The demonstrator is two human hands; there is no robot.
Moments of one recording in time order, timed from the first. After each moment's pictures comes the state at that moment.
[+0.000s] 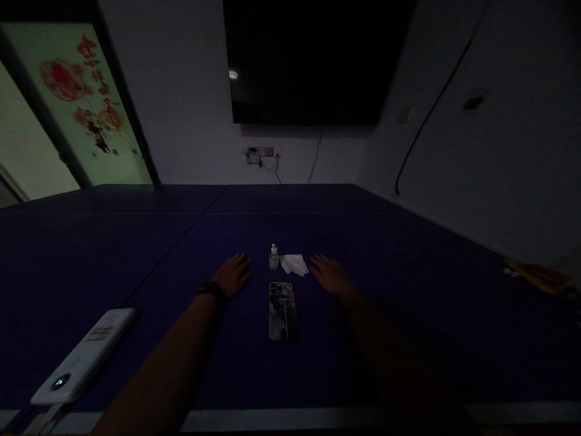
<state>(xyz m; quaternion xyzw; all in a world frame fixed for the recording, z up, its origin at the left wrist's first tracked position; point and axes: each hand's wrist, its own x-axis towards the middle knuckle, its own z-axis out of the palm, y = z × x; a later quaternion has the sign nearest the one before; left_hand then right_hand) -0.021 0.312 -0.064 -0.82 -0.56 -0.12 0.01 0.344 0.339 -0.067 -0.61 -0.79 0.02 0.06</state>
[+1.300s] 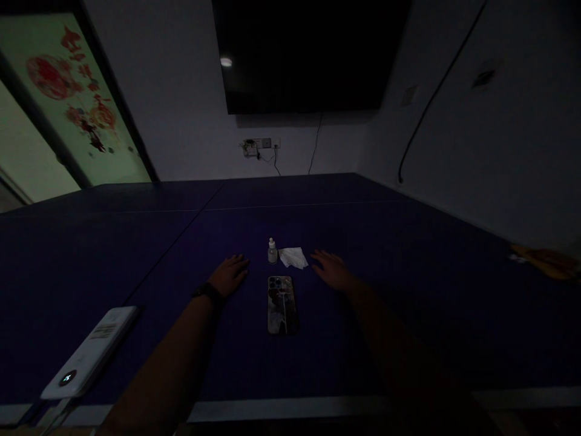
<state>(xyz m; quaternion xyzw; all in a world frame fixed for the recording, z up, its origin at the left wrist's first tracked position) -0.027 0.295 -0.060 -0.81 -0.57 -0.12 -0.03 0.352 0.327 -0.067 -0.59 -0.80 0.06 0.10</state>
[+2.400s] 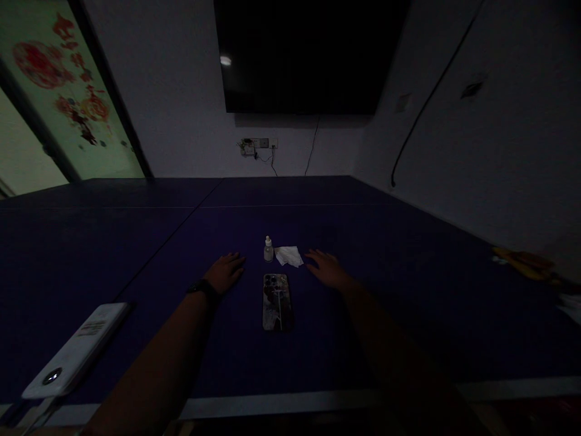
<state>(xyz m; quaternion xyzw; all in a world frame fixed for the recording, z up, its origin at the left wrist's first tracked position) -0.024 0.296 -0.059 -0.81 -0.57 -0.12 -0.02 0.351 0.328 -0.065 -0.59 -0.80 0.06 0.10</state>
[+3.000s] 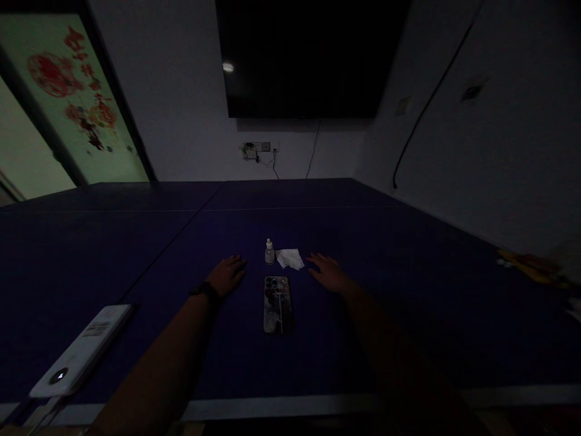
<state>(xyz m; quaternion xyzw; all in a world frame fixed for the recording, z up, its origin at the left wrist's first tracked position) -0.024 0.295 -0.059 -0.81 -0.57 -0.12 -0.03 0.356 0.325 -0.065 -0.57 -0.81 0.10 0.10</state>
